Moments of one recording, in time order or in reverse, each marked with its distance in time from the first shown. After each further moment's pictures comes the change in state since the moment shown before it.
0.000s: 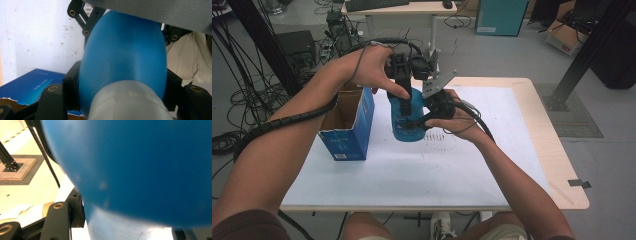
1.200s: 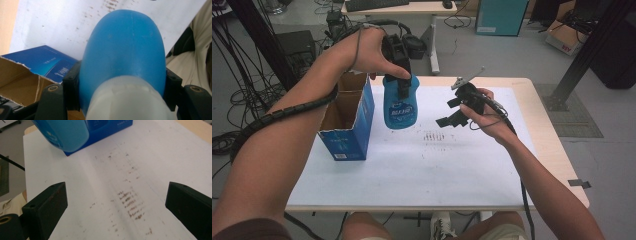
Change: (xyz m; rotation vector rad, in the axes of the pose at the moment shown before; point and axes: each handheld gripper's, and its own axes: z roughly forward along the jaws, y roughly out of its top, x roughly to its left) left arm 0.028 -0.001 -0.030 0.044 0.045 -0.253; right arm -0.023 -0.051 -0.066 0.241 -0.260 0.426
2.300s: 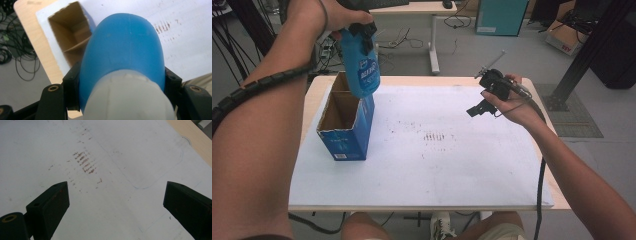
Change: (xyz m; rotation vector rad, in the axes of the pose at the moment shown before) left arm 0.082 -0.072 -0.080 -0.099 0.078 -0.652; right arm -0.028 0.003 -0.061 0.257 -0.267 0.042
